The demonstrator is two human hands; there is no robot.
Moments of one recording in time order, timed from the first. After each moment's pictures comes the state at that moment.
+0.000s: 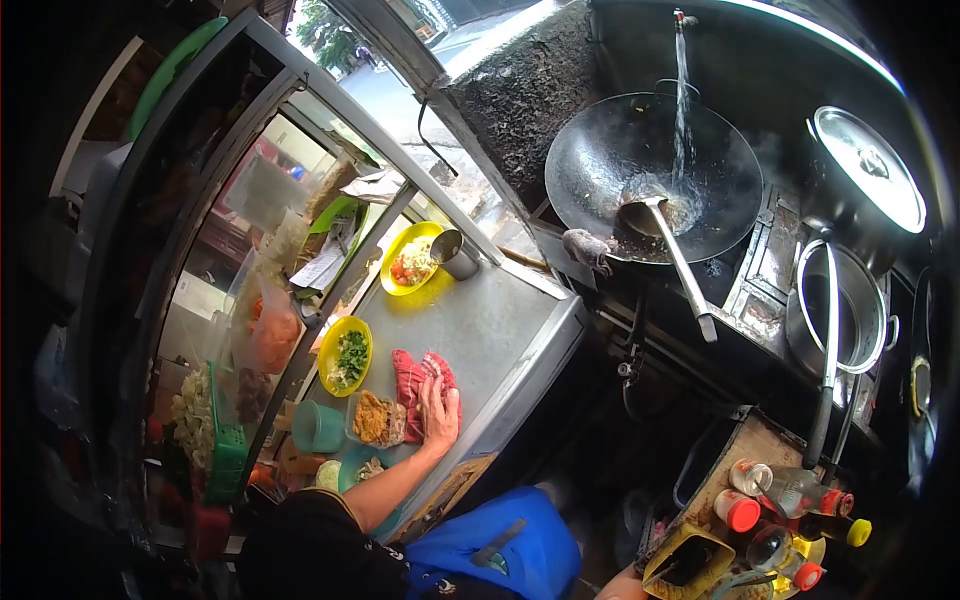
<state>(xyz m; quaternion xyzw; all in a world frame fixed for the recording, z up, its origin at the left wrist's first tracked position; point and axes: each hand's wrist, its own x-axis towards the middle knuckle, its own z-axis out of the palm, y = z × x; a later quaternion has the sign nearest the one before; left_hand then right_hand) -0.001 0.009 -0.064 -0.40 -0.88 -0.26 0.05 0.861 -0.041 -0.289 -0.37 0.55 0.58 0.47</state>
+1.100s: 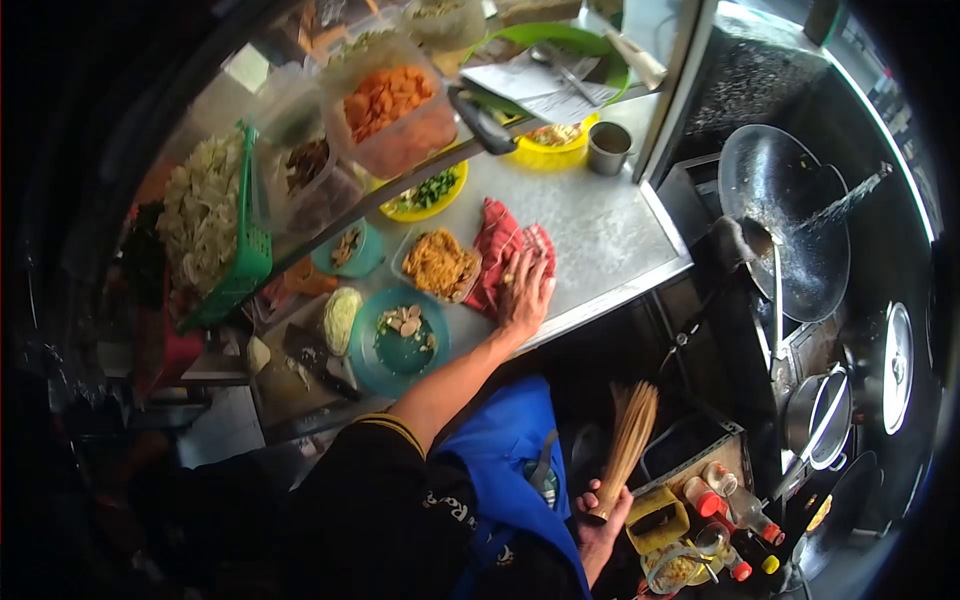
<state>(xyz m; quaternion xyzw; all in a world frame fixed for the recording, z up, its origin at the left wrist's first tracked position) 0.006 0.014 -0.059 -0.36 -0.87 -0.31 0.13 0.418 0.016 0.014 -0.45 0.00 0.87 0.19</state>
